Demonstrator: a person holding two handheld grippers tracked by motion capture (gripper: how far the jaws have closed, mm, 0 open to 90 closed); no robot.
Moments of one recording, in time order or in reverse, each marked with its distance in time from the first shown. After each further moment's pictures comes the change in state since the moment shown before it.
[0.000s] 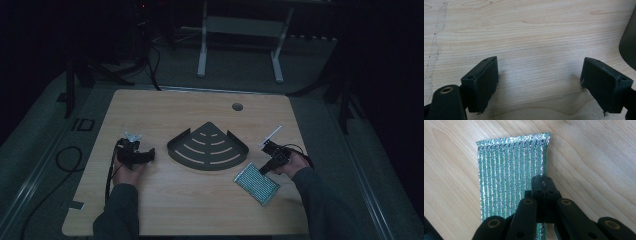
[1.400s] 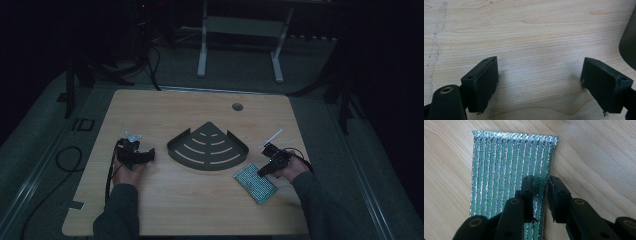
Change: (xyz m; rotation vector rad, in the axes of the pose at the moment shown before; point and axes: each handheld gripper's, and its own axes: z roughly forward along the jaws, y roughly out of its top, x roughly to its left) left arm 0.000 0.000 0.000 -0.001 0.000 0.000; right arm 0.001 -0.007 0.010 -0.042 -0.028 0.004
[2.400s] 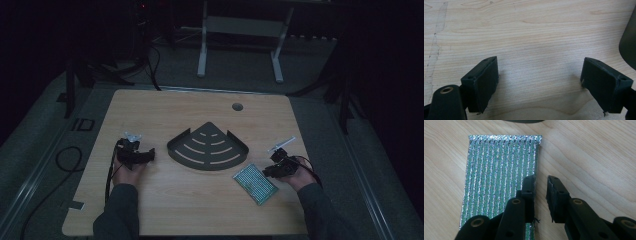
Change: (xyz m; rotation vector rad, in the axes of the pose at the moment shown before) left arm 0.000 0.000 0.000 0.000 0.000 0.001; right arm 0.006 -0.031 -0.010 -0.180 -0.105 0.007
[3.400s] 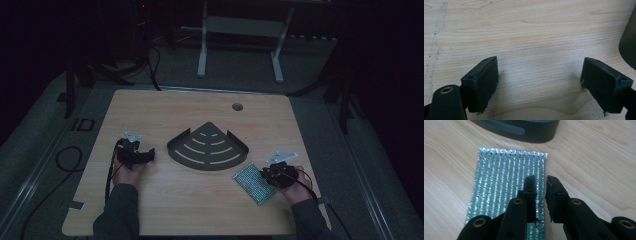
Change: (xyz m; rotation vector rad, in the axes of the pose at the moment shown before) left arm 0.000 0.000 0.000 0.001 -0.001 0.002; right arm 0.037 -0.025 -0.001 -0.235 -0.170 -0.083
